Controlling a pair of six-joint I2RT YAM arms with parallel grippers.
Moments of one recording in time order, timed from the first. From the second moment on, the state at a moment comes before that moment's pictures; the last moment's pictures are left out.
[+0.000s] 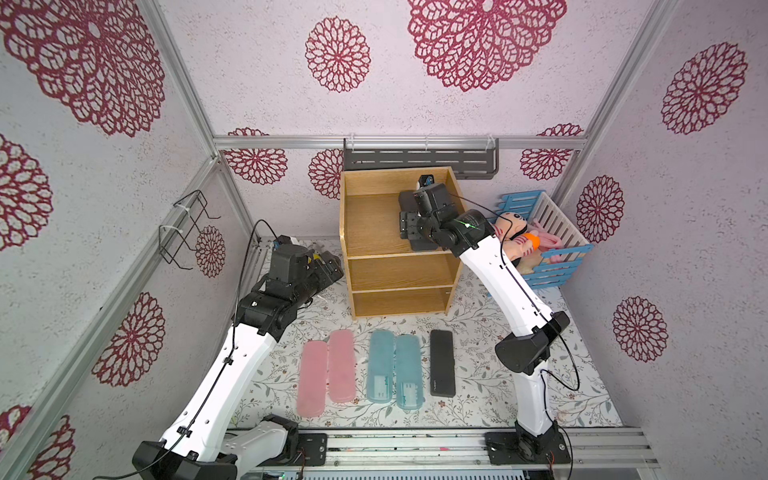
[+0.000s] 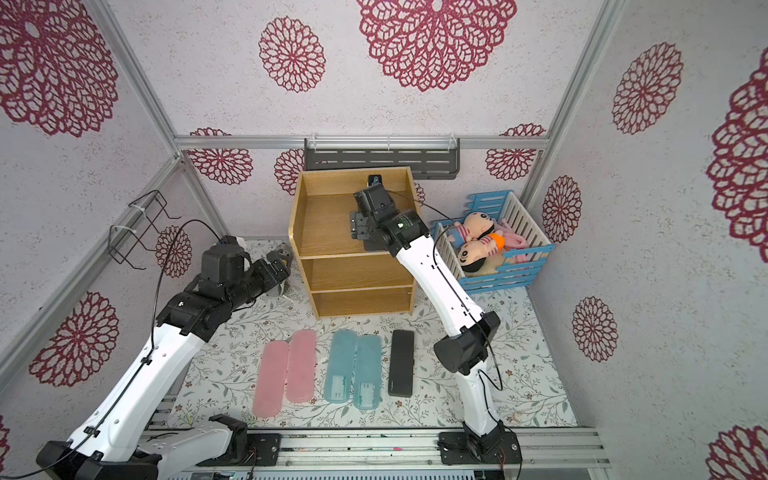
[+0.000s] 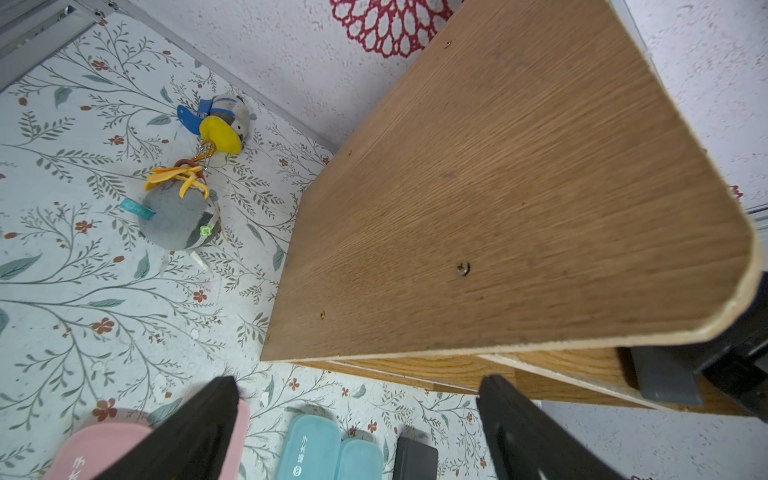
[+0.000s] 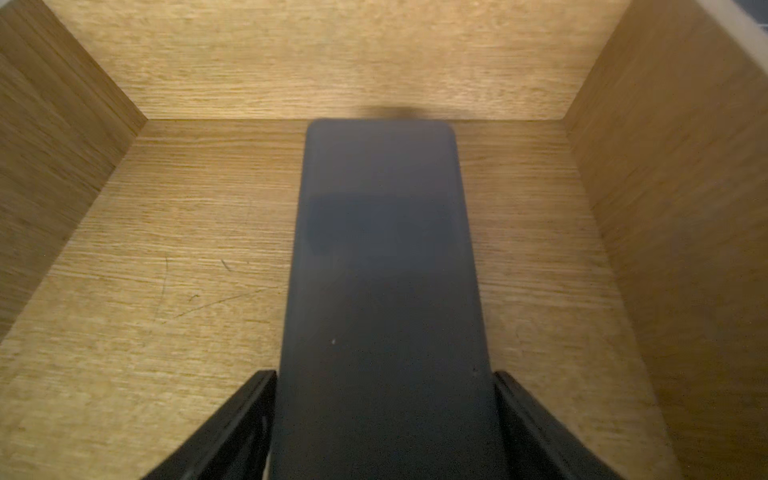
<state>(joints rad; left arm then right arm) -0.32 1.15 1.26 -0.66 -0.09 -0.79 0.61 2.08 2.53 -1.07 0.35 0.32</state>
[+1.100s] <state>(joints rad) -0.43 0.94 1.03 -0.83 -0.24 -0.72 0.83 1.17 1.23 -0.49 0.30 0.34</state>
